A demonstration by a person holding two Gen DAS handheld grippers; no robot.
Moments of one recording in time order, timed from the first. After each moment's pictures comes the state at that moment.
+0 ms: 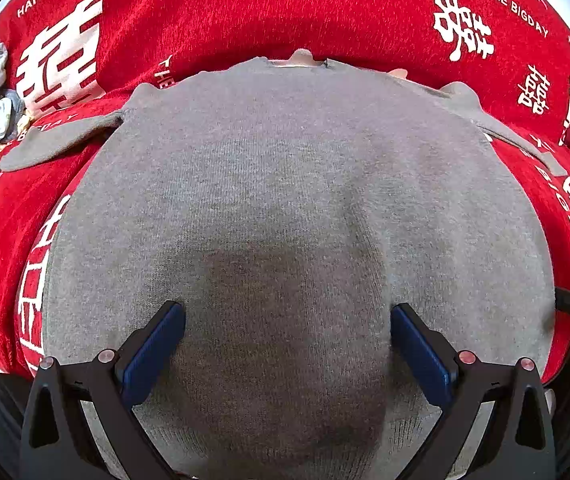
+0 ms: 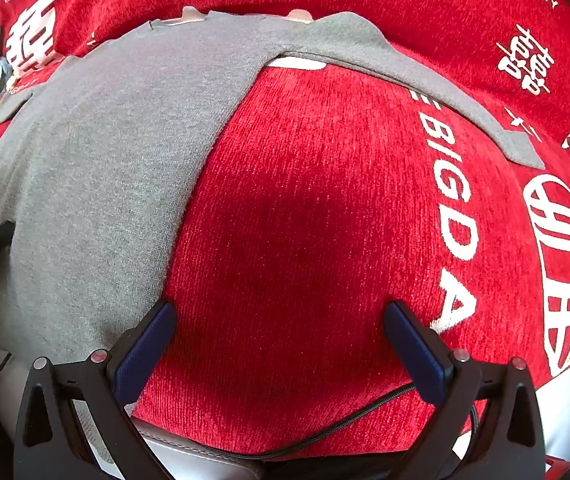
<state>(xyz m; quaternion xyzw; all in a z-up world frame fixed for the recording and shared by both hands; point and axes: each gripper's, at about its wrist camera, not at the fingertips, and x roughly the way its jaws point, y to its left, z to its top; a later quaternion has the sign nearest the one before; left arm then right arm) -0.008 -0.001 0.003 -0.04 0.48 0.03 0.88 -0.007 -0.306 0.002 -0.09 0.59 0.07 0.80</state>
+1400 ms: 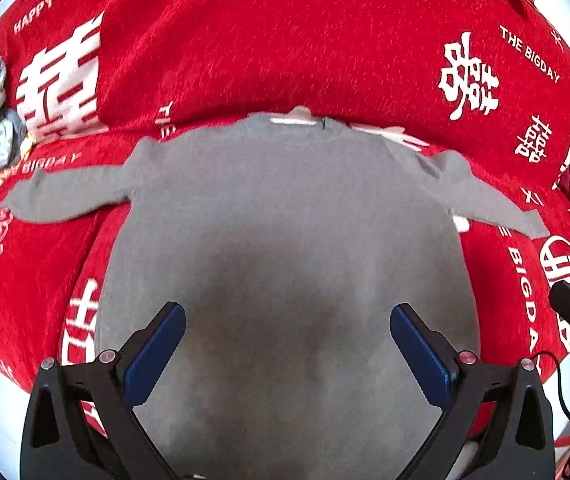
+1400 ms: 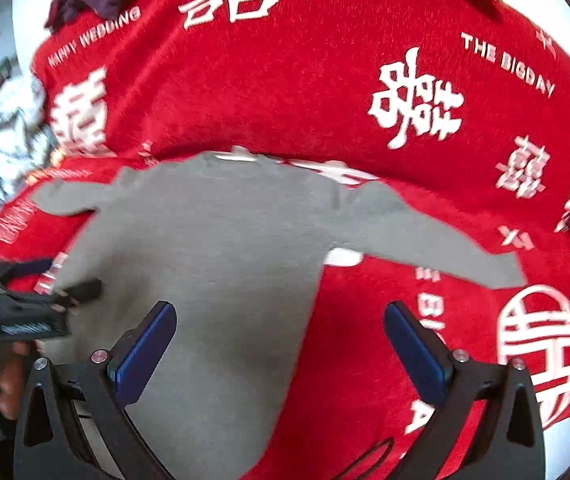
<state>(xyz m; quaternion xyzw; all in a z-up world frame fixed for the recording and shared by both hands) 0.054 -0.001 0.106 -0.07 0.48 0.04 0.87 0.027 -0.244 0.140 -0.10 0.44 0.10 0.89</state>
